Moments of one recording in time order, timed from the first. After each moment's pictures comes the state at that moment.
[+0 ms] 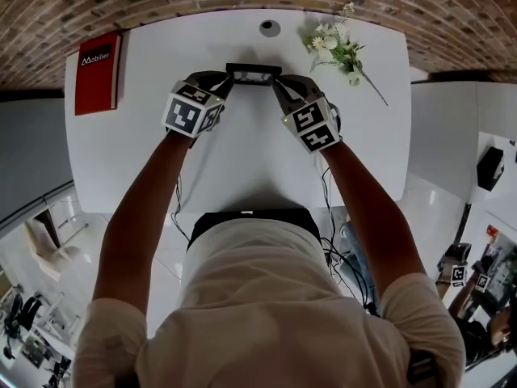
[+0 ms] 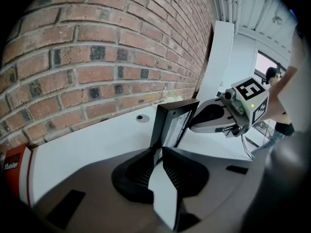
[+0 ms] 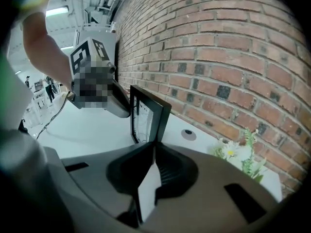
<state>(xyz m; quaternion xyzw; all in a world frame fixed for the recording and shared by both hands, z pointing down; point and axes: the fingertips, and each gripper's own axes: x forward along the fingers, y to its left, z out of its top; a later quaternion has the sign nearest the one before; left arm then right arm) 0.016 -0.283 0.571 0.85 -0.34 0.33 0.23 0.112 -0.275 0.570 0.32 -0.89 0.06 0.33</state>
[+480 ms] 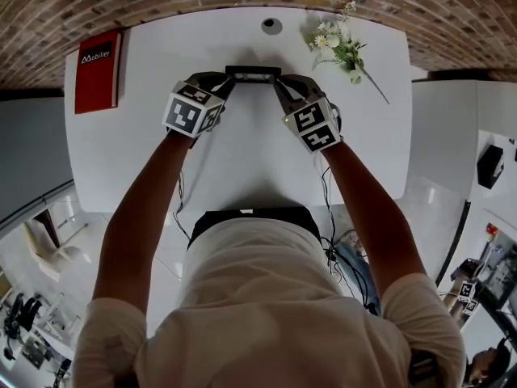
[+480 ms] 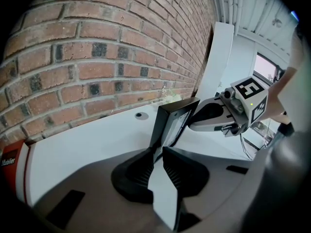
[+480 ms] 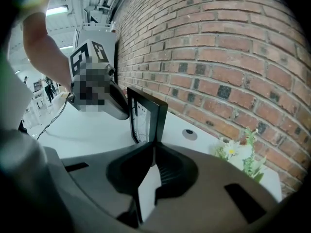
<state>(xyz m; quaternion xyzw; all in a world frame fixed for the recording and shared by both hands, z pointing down) 0.014 -0.276 0.574 0.85 -0.33 0.33 0.24 0.109 -0.271 0.571 0.32 -0.89 0.06 0.33</state>
